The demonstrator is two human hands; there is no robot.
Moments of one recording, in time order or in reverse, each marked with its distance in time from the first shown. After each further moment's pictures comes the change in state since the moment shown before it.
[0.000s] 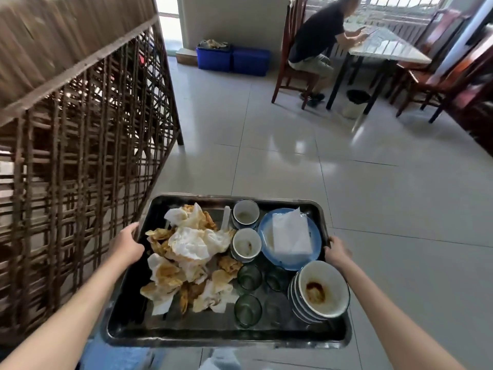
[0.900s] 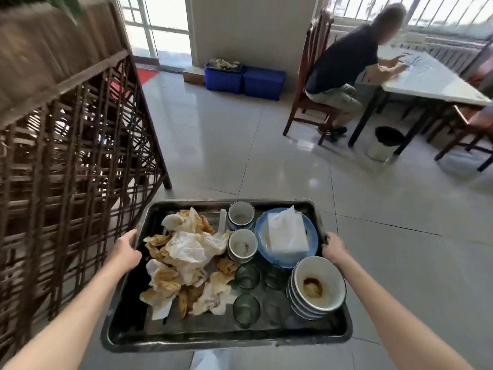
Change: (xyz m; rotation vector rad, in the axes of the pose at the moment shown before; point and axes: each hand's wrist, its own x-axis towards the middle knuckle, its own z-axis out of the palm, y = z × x) left_hand 0.438 0.355 0.093 -0.052 0.043 -0.042; right_hand 0.545 -0.287 -0.115 -0.059 -0.046 -0.135
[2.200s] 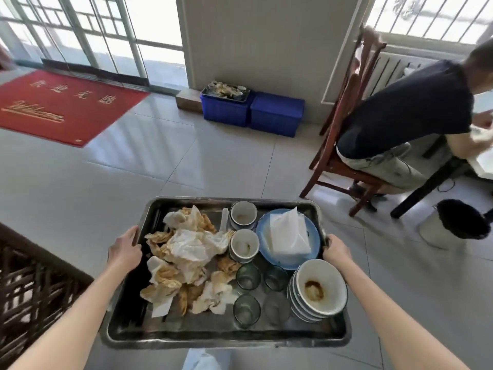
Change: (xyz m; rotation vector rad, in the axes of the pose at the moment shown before) left_hand 0.747 0.505 0.083 0.086 0.052 -0.003; right_hand 0.805 -0.434 -0.098 0.014 -0.026 0.023
